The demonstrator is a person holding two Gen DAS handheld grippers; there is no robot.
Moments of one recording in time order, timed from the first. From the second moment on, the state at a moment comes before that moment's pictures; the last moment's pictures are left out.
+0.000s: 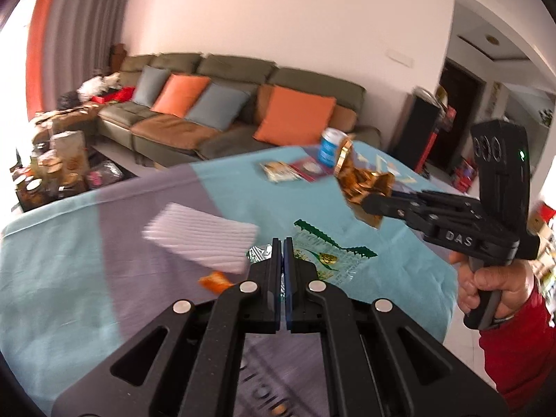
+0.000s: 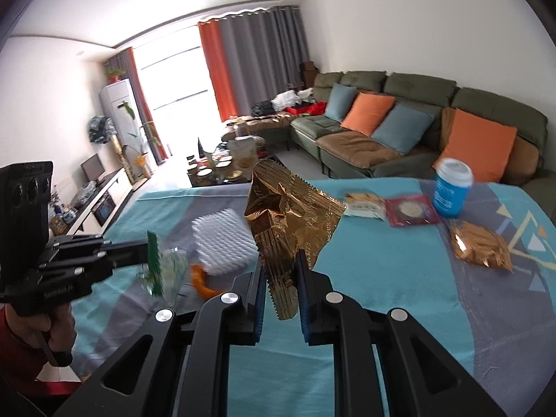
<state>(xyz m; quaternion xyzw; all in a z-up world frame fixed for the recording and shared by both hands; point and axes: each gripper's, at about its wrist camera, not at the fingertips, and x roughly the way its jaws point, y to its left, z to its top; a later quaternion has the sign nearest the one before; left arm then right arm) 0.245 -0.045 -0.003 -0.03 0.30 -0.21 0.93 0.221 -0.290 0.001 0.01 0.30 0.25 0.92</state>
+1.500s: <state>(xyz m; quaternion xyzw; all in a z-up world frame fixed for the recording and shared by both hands) -0.052 0.303 0.027 -0.13 0.22 0.18 0.95 0.131 0.047 0.039 -0.12 0.28 0.54 0.79</state>
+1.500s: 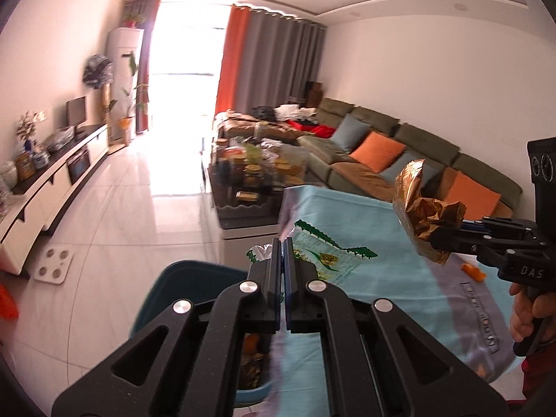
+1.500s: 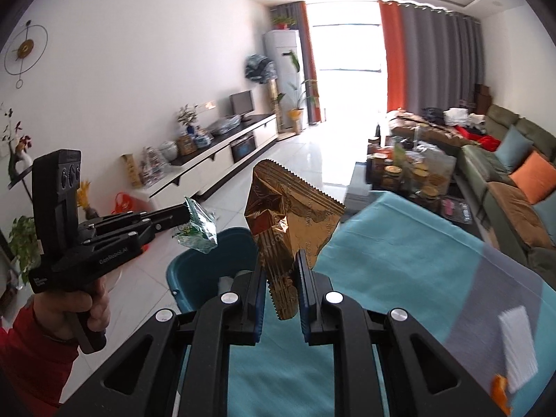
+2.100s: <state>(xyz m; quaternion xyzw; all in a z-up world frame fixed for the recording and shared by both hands) -0.050 0.354 -0.037 -0.17 0.30 0.23 0.91 0.123 0.145 0.005 -0.18 0.33 0.57 0.73</state>
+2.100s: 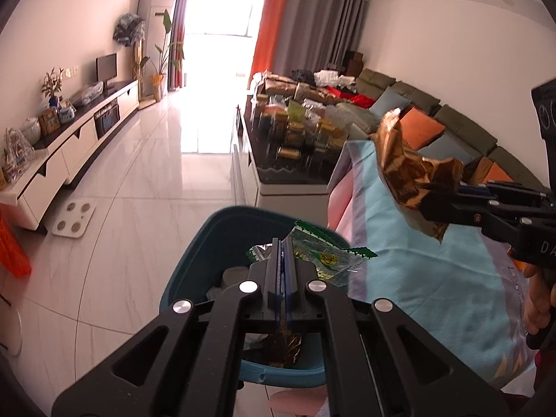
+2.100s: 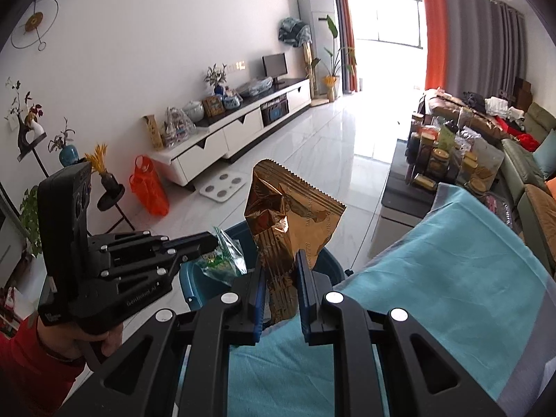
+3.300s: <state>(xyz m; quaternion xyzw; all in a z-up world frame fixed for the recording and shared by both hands) 0.038 0.384 -0.119 -0.18 0.39 0.25 0.87 0.140 0.228 -0.054 -0.22 0.43 0.56 0.68</state>
